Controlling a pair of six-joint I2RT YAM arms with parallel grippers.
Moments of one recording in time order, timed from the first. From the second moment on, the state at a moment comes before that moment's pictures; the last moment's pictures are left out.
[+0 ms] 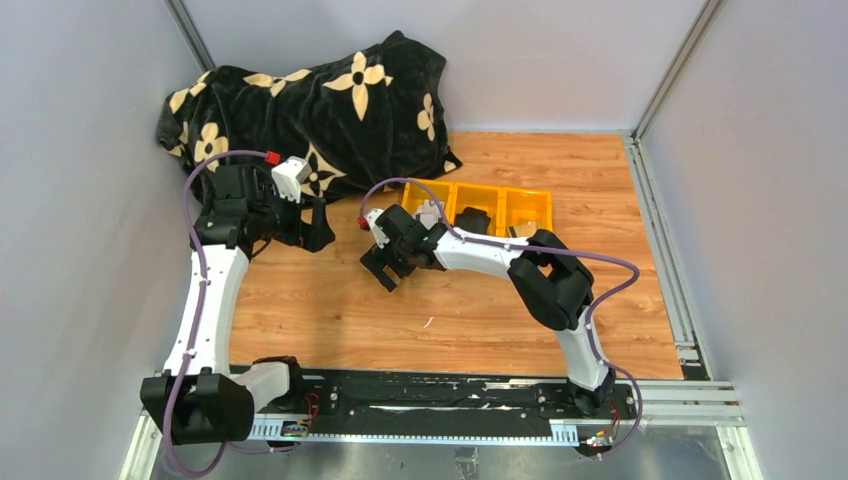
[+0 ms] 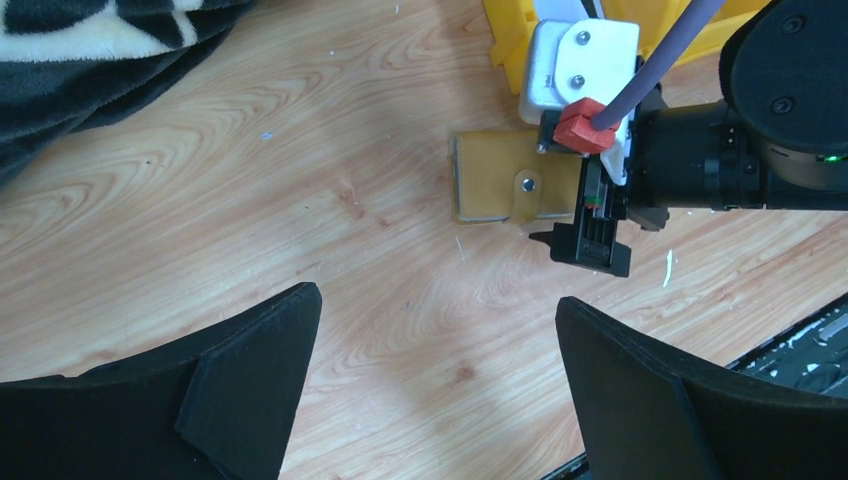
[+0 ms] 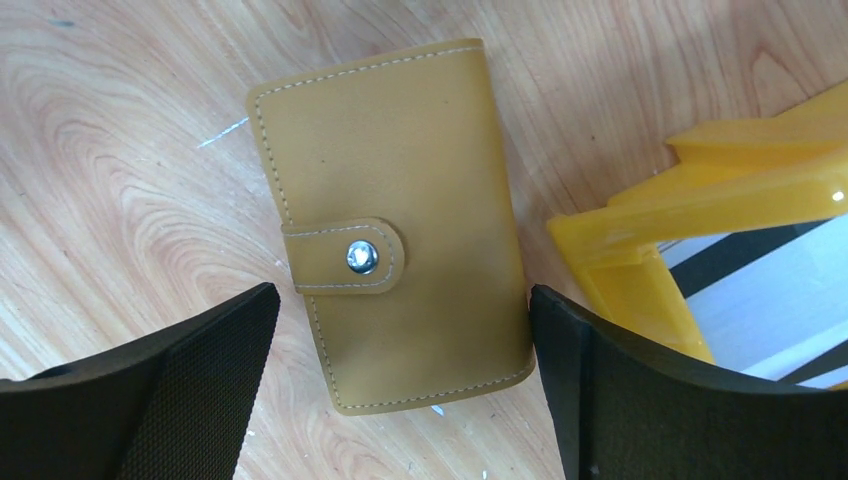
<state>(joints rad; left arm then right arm) 0.08 1.12 1.11 -0.80 0.53 0.26 0.94 2.06 1.48 -0.30 -0.03 0.00</state>
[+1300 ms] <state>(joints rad) 0.08 1.14 1.09 -0.72 0.59 -0.07 1.00 1.81 1.24 -0.07 0.04 0.12</state>
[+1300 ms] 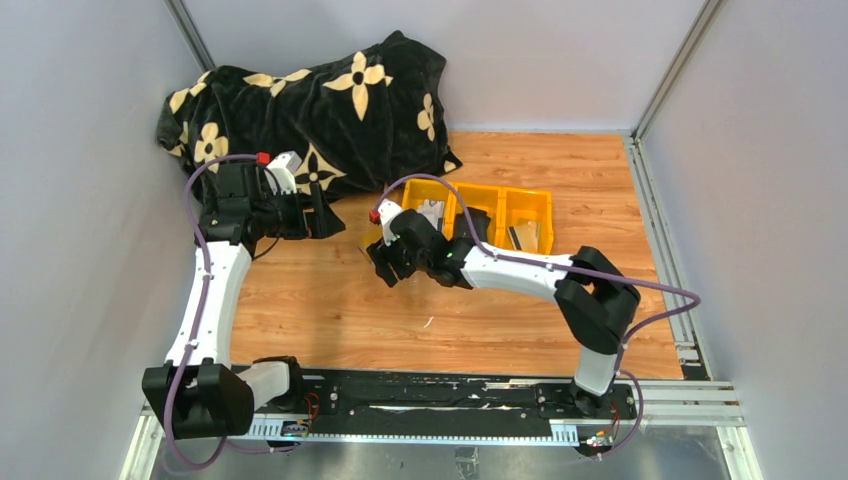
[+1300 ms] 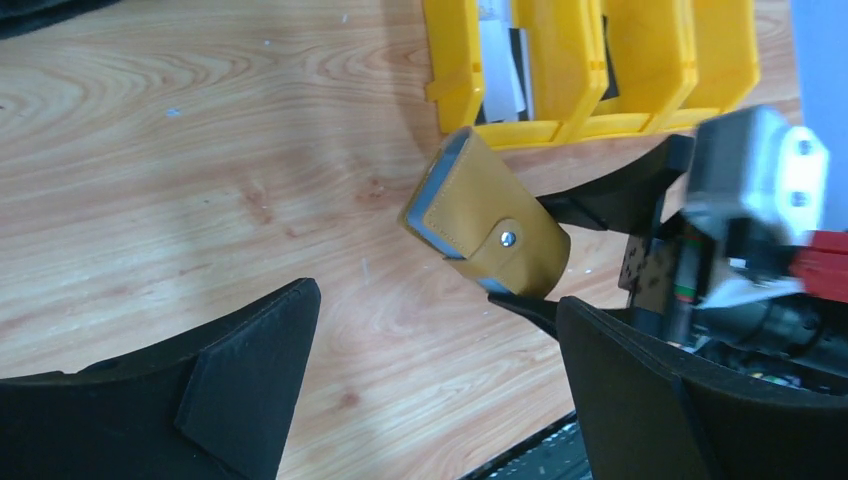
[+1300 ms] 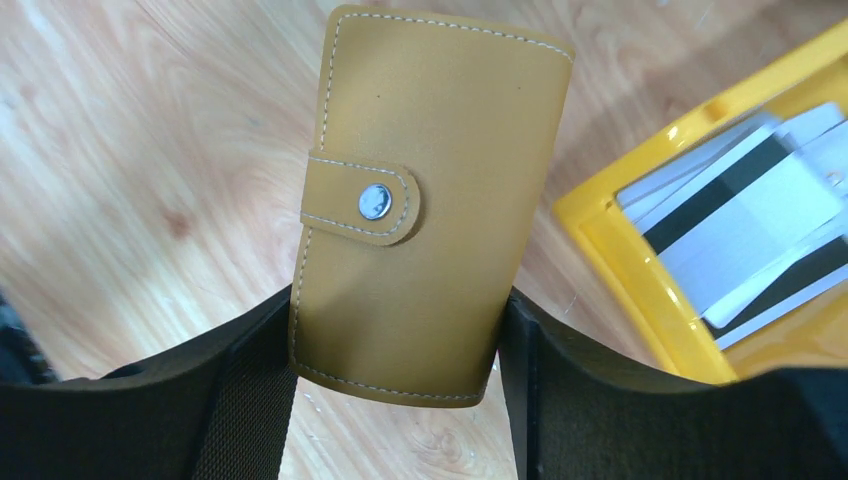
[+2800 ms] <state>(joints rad) 0.10 1.10 1.07 -0.58 0.93 -0.41 1.05 1.61 1.27 0.08 -0.10 0.22</state>
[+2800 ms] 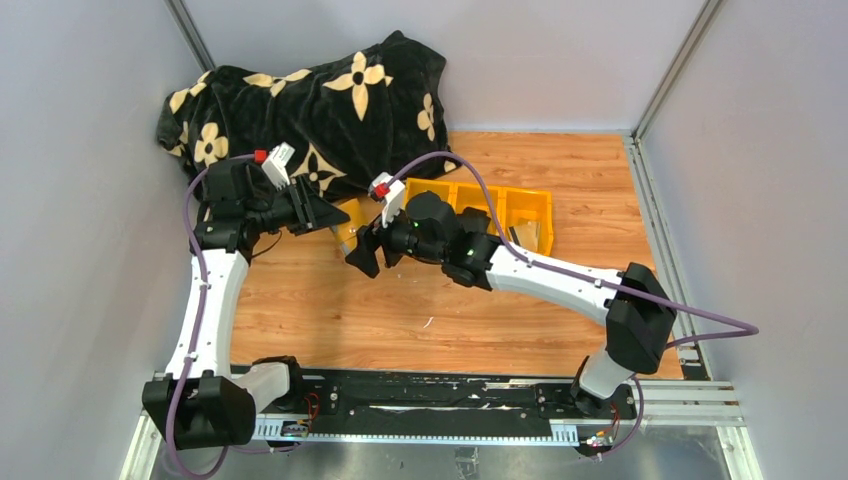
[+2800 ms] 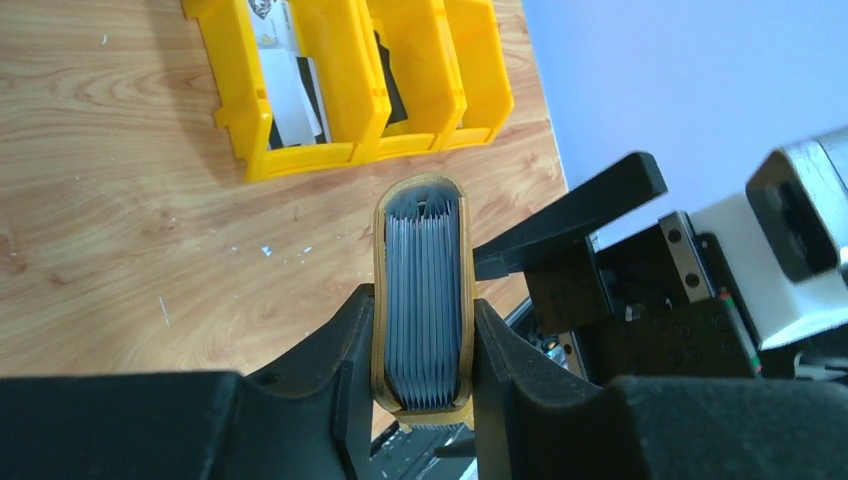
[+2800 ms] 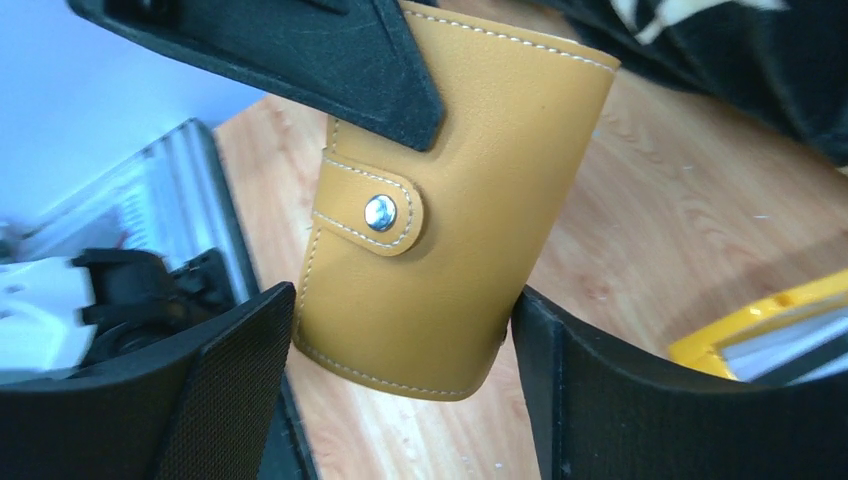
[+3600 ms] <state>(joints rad) 0.10 0.97 1.10 -0.56 1.16 -0.36 0.77 1.64 1.19 0.66 -0.95 0.85</state>
